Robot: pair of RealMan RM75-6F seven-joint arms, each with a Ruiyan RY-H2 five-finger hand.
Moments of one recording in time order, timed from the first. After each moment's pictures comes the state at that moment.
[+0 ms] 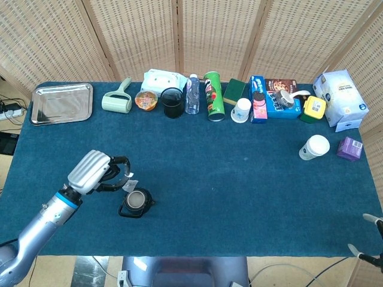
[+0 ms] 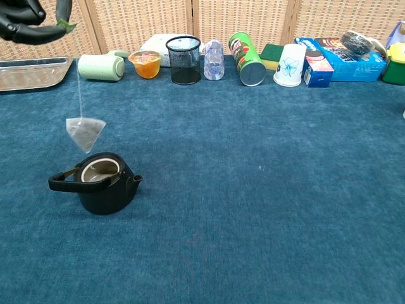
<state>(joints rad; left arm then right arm) -0.58 -1.04 -0.16 -1.94 1.49 1.08 -0.20 -0.15 -1.24 0.06 -1.33 -1.40 1.49 0.36</state>
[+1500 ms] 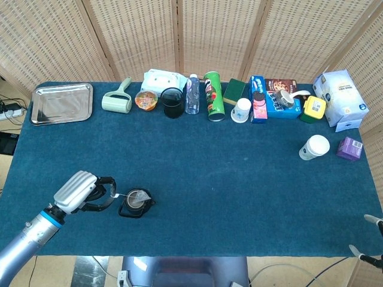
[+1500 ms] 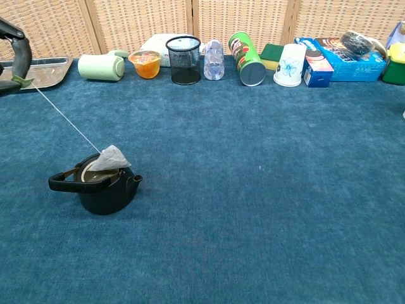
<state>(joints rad) -0.50 -0.96 -0.01 -1.94 1.61 1.11 -0.34 -0.16 -1.24 0.06 -1.34 -1.40 1.50 0.35</state>
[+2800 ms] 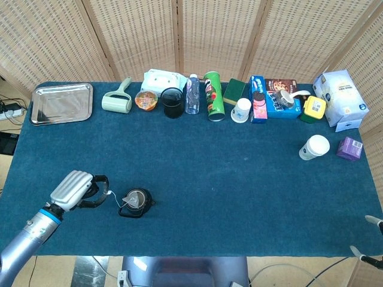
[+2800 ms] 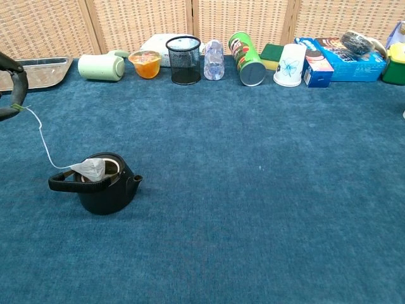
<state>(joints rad) -0.49 -1.02 -0.01 -1.87 1.47 1.07 -0.16 -0.16 -1.24 0.05 -1.33 -1.41 1.50 0.36</state>
